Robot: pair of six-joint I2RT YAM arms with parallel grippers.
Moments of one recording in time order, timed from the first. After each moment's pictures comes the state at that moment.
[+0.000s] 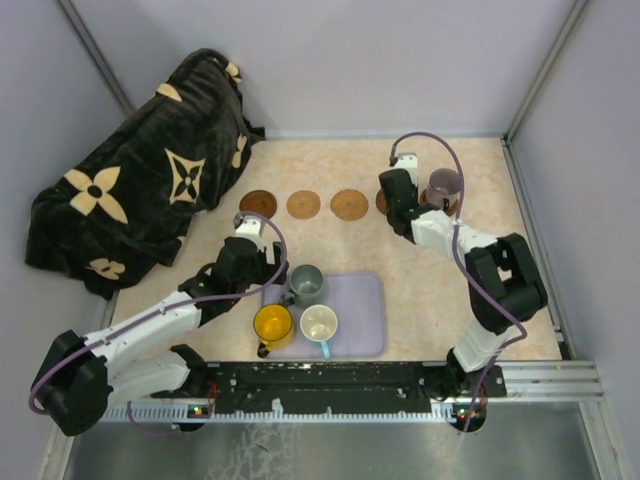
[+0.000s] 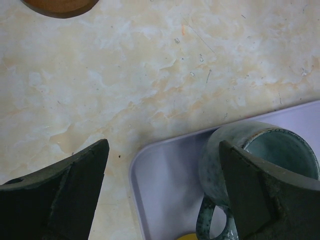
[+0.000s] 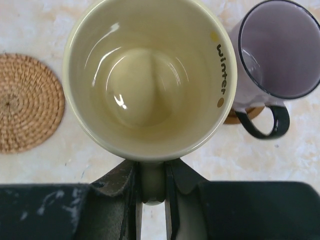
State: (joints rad) left arm -0.70 1.05 0.51 -0.03 -0.31 -0.39; right arm 0.44 1.64 1.05 -0.08 0.55 0.19
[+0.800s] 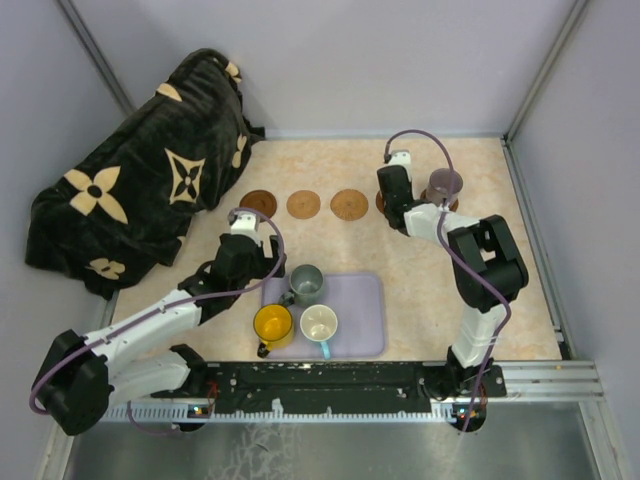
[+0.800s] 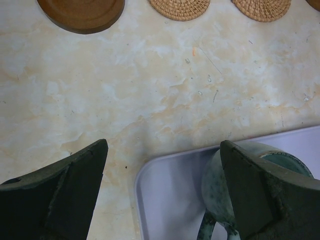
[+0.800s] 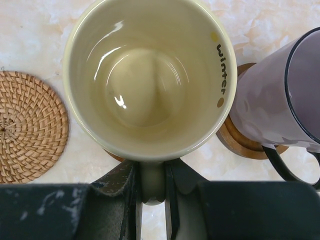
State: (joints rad) left arm -0.68 1.06 0.53 0.00 -0.37 -0.42; right arm 0.39 1.83 1.12 0.07 0.48 0.13
